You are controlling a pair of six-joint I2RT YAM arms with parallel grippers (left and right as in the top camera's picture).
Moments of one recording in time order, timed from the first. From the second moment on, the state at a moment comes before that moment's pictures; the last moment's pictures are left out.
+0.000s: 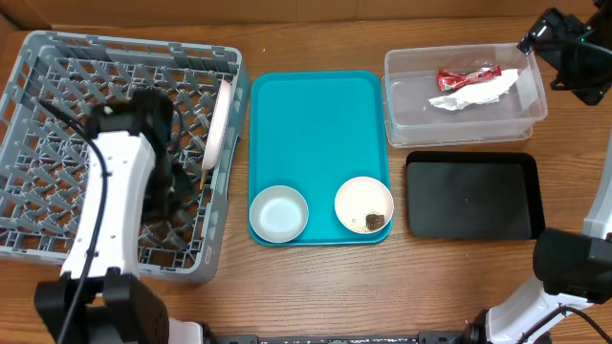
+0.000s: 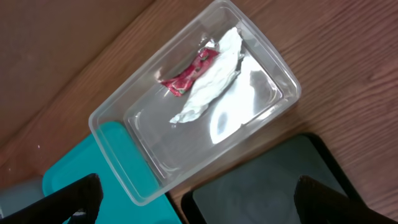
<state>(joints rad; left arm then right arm) 0.07 1.62 1.39 -1.55 -0.19 -0.54 -0.22 1.90 2.29 -1.45 -0.09 0.46</state>
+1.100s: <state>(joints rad) 0.03 1.62 1.11 -1.25 0.11 -0.57 -0.22 1.90 2.29 -1.45 -0.09 0.46</state>
